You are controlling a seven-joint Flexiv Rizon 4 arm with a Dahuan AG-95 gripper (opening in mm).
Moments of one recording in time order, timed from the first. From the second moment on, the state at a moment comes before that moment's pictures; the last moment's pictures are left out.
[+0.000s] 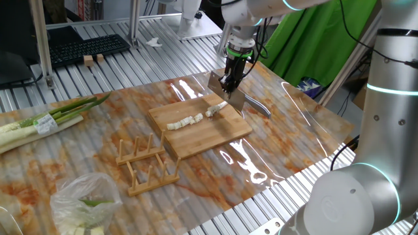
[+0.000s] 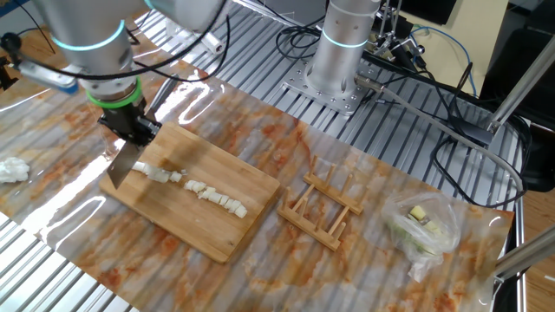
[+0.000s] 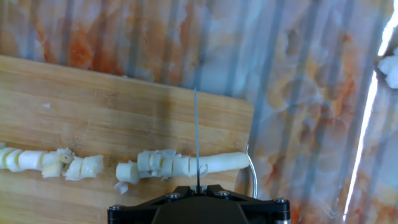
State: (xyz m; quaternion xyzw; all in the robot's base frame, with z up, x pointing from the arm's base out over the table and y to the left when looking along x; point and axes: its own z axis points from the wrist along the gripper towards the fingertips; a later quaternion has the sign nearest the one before) arm 0.559 -0.226 0.078 0.11 -0.99 0.00 0.05
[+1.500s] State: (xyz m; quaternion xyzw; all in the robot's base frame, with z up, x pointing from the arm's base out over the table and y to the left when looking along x) arm 0.563 -0.231 0.062 0.12 -0.99 0.01 0.04
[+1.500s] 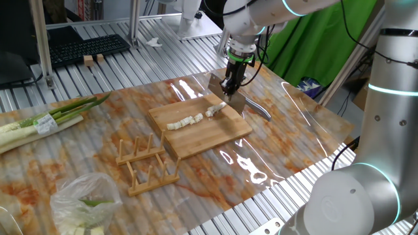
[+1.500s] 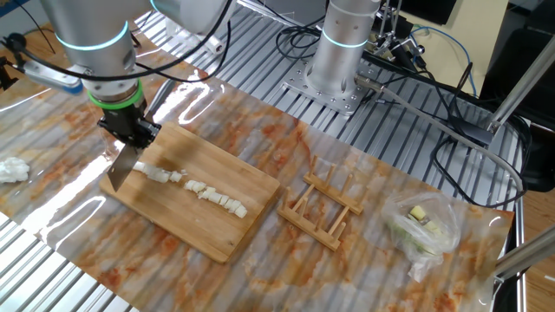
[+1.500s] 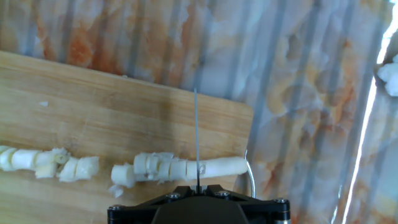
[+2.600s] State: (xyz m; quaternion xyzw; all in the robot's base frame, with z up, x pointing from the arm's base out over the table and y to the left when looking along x) arm 0.569 -0.230 0.035 0.11 -0.99 -0.01 0.02
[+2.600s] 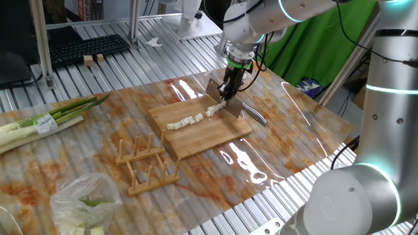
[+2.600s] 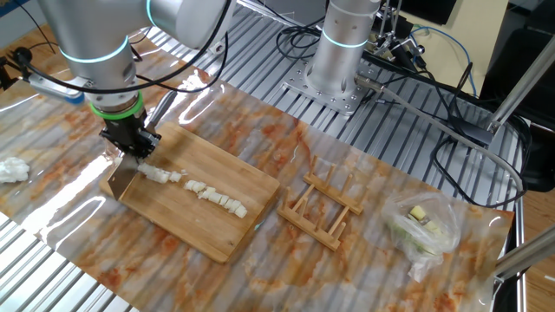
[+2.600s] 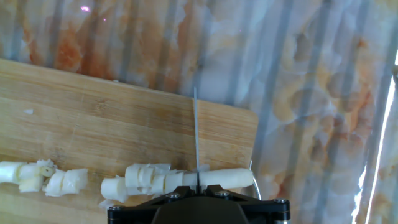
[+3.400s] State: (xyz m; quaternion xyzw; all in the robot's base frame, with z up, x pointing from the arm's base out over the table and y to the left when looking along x) arm 0.567 -0.229 0.035 0.10 -0.99 0.00 0.02
